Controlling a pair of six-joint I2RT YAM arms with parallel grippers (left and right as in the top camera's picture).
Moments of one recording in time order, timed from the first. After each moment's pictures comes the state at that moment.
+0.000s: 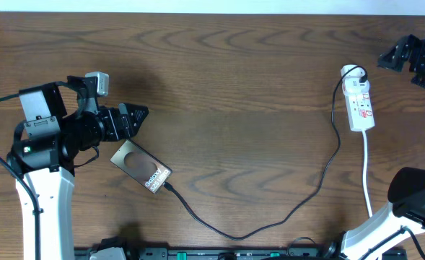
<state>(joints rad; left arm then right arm) 0.24 1.17 1.09 -0.84 0.73 -0.01 -0.43 1.94 2.31 -1.64 -0.44 -0.03</state>
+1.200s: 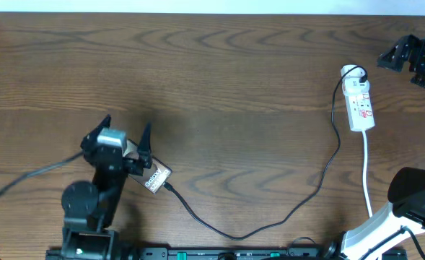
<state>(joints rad) -0.08 0.39 0.34 0.04 0.13 0.02 -0.43 1.94 2.31 -1.64 -0.44 -0.03</state>
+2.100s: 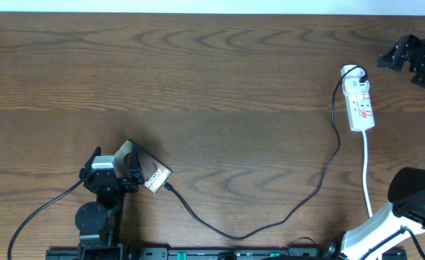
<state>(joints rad) 0.05 0.01 0.02 -0.11 0.05 -0.05 -0.43 1.94 2.31 -1.64 -0.44 -0.03</state>
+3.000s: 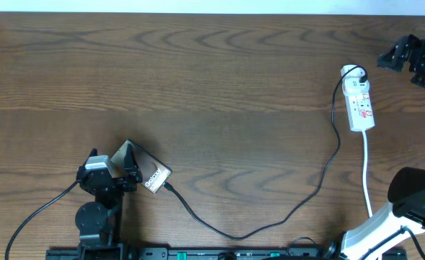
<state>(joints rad) 0.05 0.01 0.02 -0.12 -0.01 -0.13 -0.43 1.94 2.31 -1.64 -0.44 -0.03</state>
